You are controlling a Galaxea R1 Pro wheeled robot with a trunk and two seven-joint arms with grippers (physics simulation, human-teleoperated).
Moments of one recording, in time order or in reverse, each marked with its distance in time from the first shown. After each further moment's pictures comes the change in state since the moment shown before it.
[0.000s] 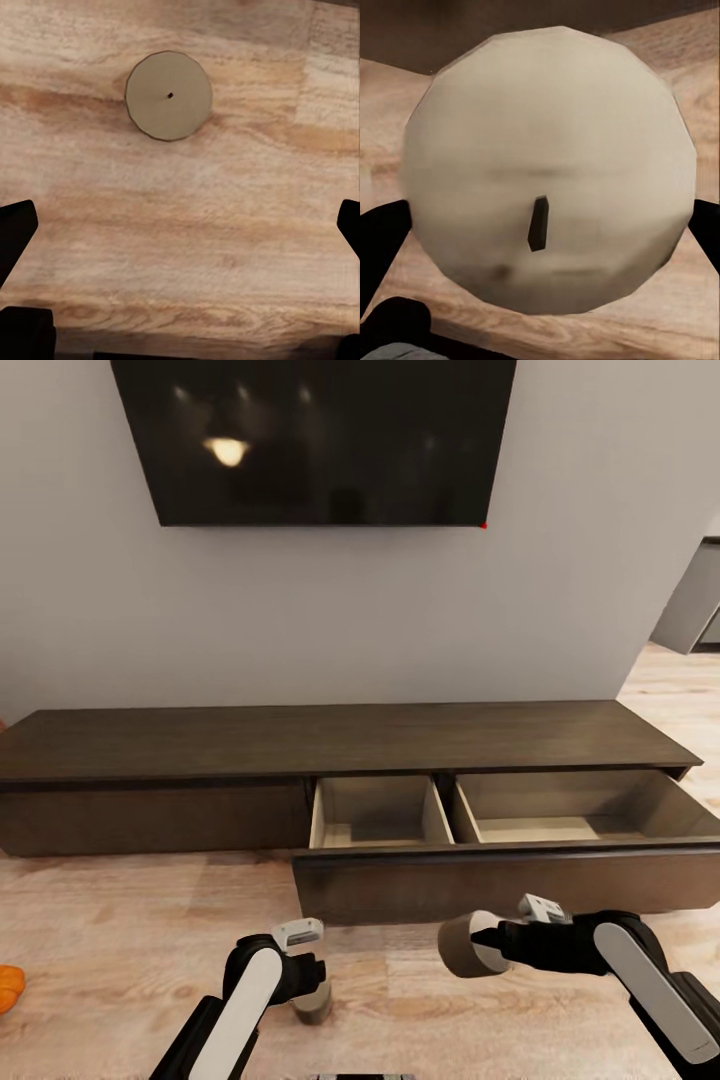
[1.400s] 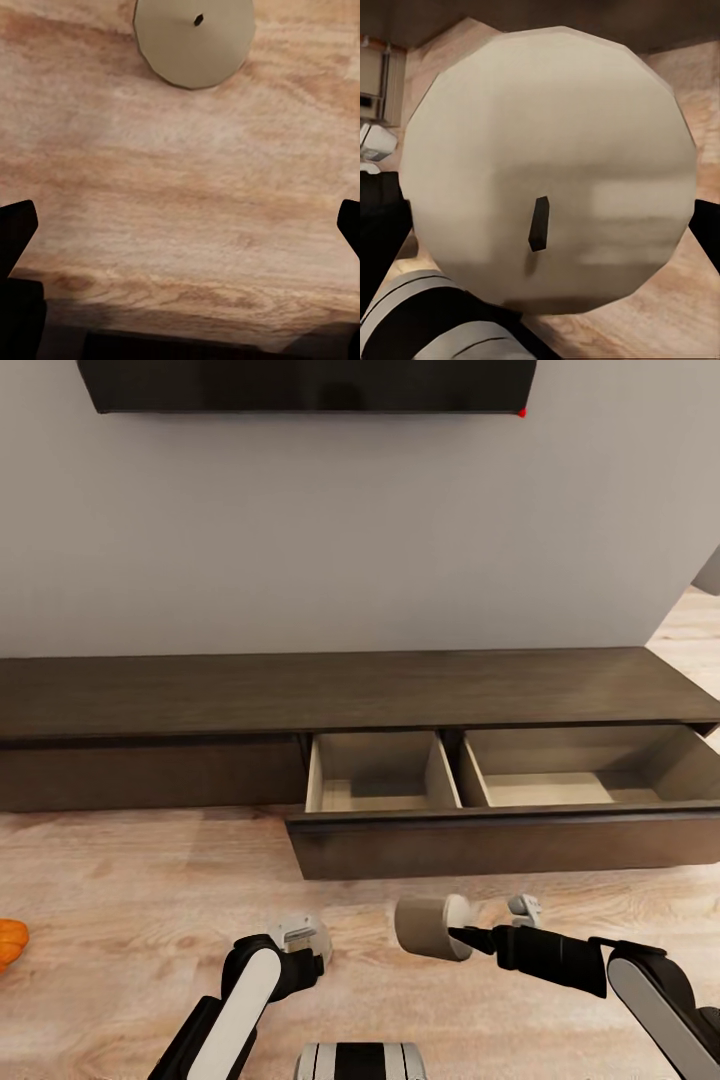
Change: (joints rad) left arm 0.000 0.007 -0.001 0.001 0.001 -0.055 -0.003; right arm 0.094 -0.040 -0.007 -0.018 0.228 -0.248 0.712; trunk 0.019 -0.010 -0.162
